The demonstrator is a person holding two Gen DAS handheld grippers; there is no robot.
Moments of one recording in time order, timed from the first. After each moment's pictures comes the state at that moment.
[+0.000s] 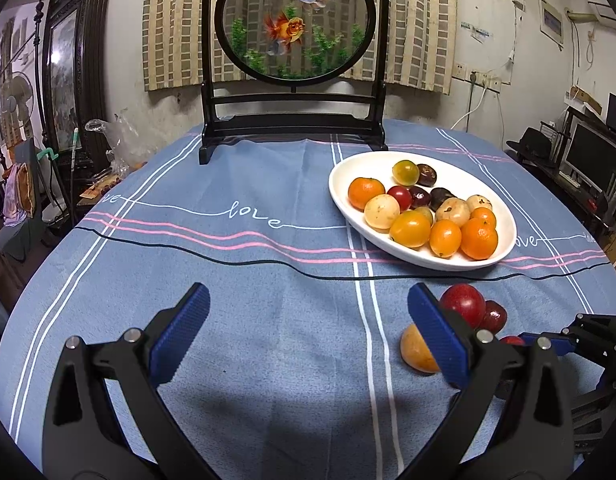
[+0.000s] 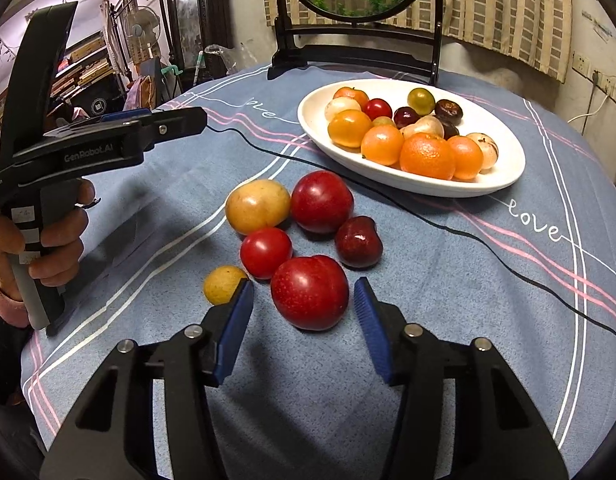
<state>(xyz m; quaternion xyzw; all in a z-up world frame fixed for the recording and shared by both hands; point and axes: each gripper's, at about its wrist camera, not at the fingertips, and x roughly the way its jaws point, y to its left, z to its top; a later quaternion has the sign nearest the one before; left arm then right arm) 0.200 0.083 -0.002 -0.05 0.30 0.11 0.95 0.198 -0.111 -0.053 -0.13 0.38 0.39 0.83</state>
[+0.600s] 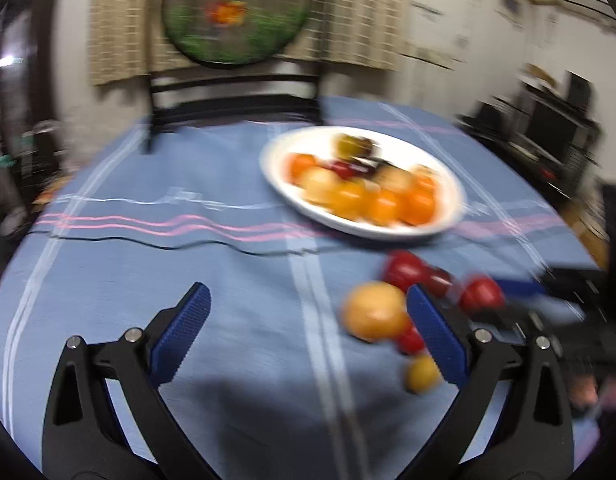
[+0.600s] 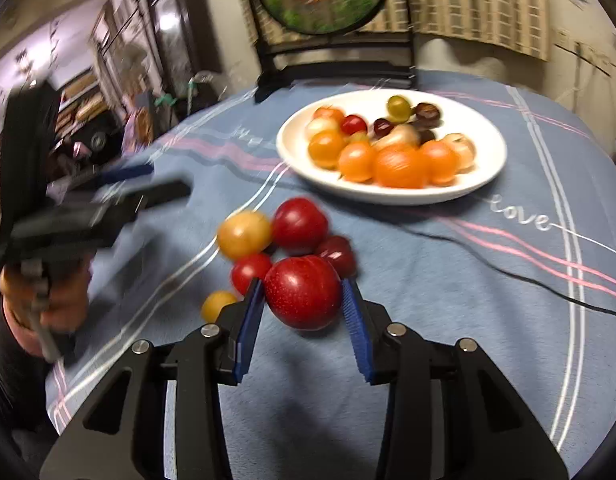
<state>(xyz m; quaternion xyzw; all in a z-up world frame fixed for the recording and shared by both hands) 0.193 0.062 -0.003 -0.03 0.34 -0.02 0.94 0.215 -0.142 -0.034 -0.04 0.38 0.38 0.84</state>
